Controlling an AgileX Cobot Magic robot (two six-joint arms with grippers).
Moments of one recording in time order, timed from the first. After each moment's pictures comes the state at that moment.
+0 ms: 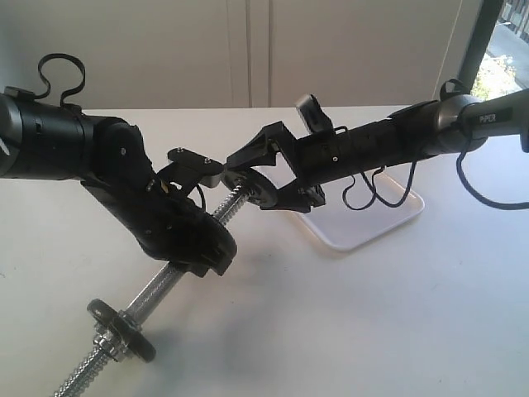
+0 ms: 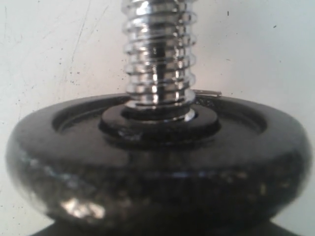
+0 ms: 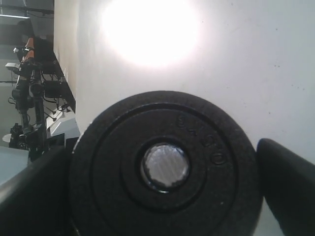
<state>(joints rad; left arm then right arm) -0.61 1.80 -1.12 -0.26 0.59 0.27 0.23 2.29 -1.55 1.40 1.12 -0.79</state>
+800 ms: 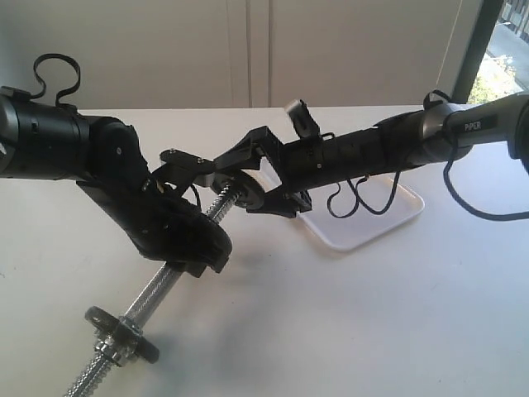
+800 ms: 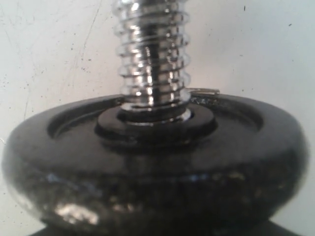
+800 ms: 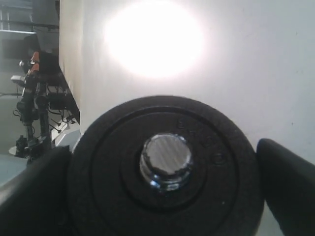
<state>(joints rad) -0.60 1.79 -1.11 -0.26 0.60 0.23 0.28 2.28 -1.50 1.50 1.05 -0.83</state>
